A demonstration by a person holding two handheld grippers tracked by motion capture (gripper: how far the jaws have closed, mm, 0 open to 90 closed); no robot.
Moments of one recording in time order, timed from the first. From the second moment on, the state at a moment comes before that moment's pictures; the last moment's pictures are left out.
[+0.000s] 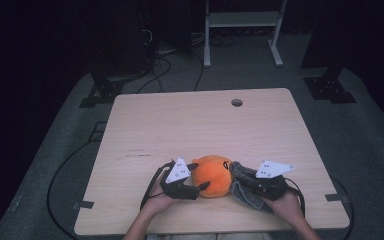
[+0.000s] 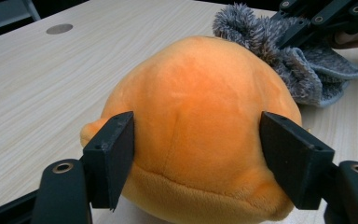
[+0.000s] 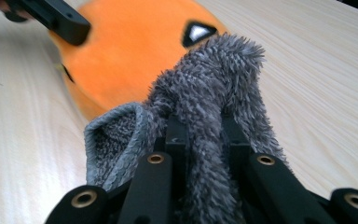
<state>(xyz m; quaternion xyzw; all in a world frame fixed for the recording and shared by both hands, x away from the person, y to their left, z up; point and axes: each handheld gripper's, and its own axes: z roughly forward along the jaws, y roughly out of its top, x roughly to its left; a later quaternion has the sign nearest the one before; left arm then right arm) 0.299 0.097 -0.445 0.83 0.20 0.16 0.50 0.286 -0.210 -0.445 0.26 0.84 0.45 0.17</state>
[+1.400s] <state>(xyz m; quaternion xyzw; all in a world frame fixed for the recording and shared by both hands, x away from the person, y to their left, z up) 0.292 0.093 -0.452 0.82 0.18 0.17 0.51 0.277 -0.196 -0.429 0.22 0.84 0.45 0.19</state>
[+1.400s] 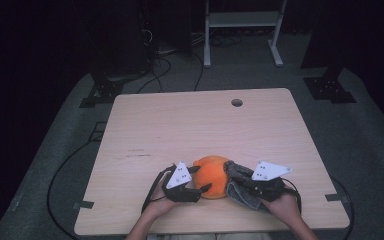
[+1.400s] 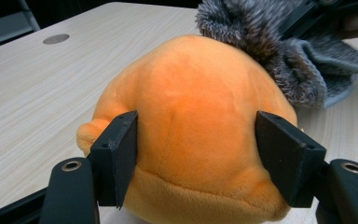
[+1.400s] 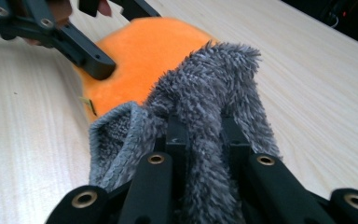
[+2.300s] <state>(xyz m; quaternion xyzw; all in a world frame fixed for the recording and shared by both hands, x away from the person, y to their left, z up) 0.290 0.094 -0.448 0.83 0.17 0.16 0.51 0.263 -0.169 -0.430 0.18 0.84 0.47 0.18</state>
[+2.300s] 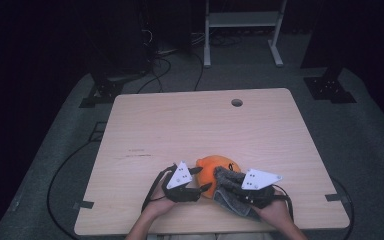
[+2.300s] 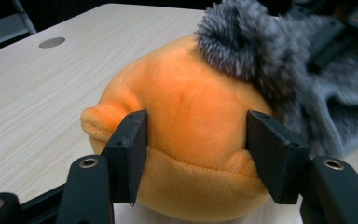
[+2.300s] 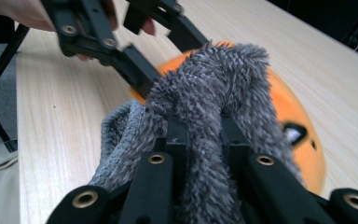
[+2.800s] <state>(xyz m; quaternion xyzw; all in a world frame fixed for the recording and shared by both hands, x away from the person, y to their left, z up) 0.285 0.095 -0.436 0.80 0.17 0.19 0.54 0.269 -0.196 -0.433 0.22 0.84 0.46 0.19</state>
